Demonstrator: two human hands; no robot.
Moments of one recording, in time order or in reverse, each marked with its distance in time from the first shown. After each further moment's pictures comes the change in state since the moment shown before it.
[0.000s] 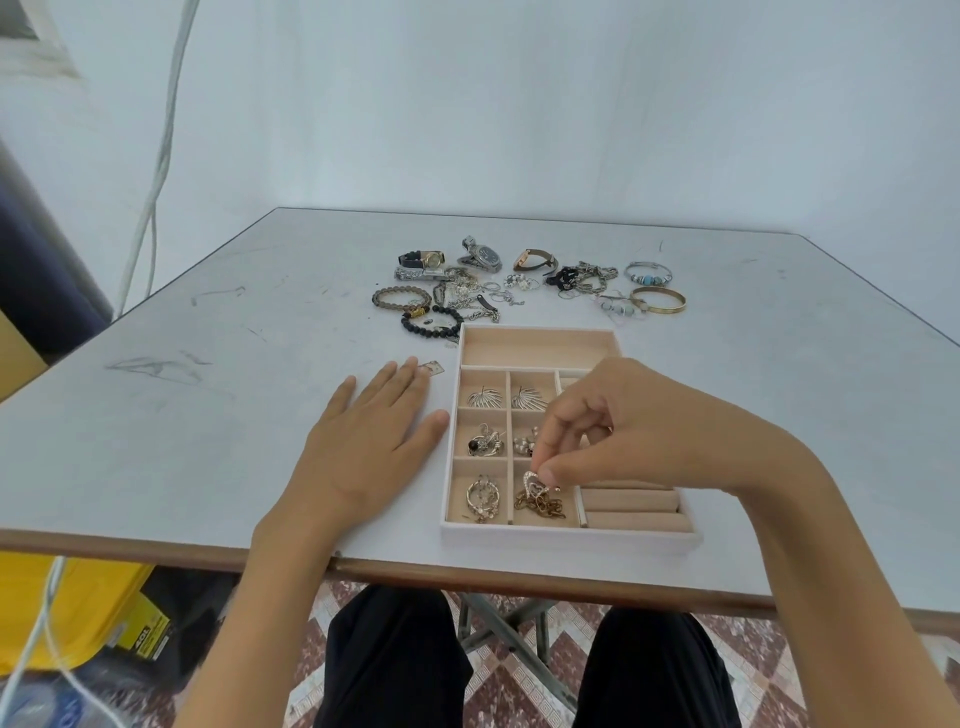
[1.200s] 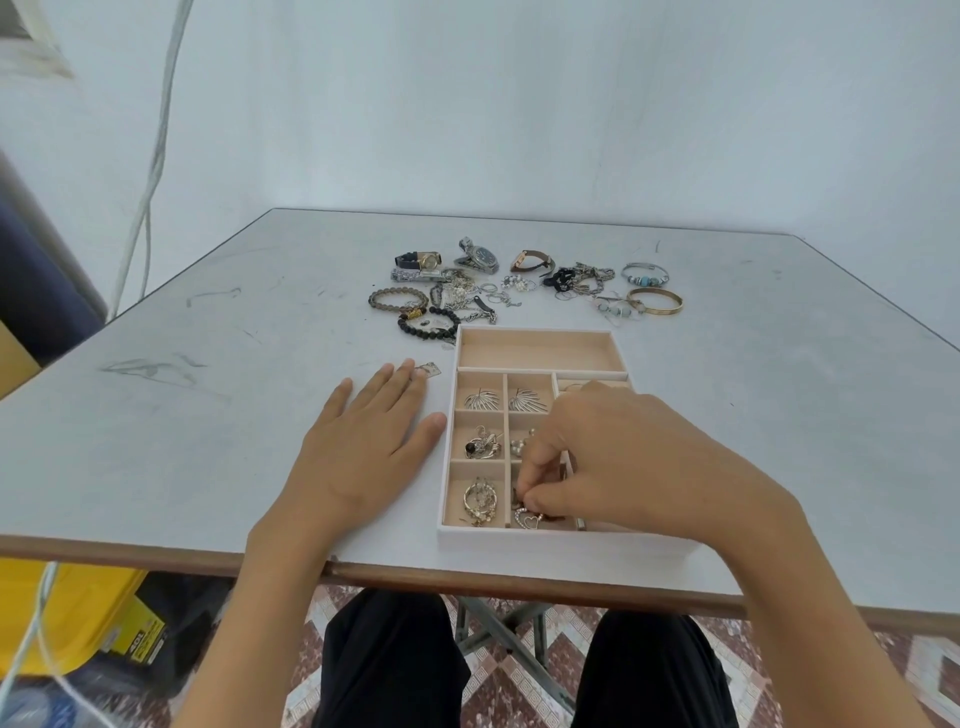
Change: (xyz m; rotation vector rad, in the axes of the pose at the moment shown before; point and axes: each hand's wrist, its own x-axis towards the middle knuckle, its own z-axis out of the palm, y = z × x) left_hand 0.000 0.002 -0.003 0.050 -0.054 -0.010; right_hand -0.004 -0.022 0.021 -0.569 0.107 0.046
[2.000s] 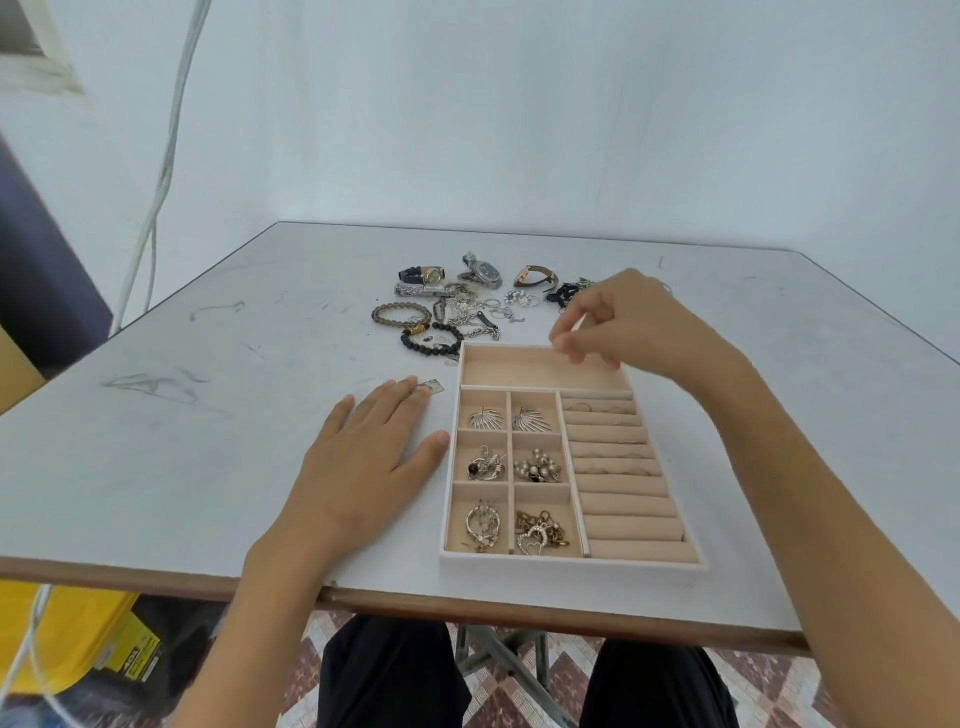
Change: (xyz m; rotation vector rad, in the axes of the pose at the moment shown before) left_hand 0.002 -0.004 0.004 -0.082 0.105 0.016; right_hand 0.079 0.078 -0.027 0.440 0.260 0.178
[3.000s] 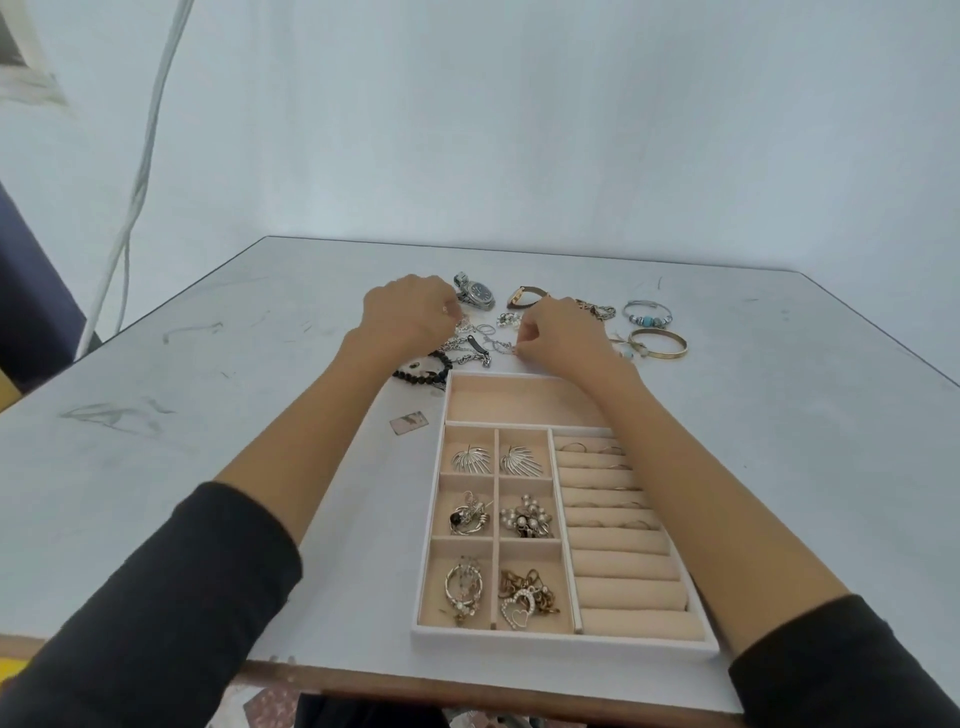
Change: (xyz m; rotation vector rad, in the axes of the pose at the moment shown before) left_hand 0.176 0.021 -0.040 0.097 0.053 -0.085; right_hand 0.111 0.041 0.056 -0.349 0.122 0.035
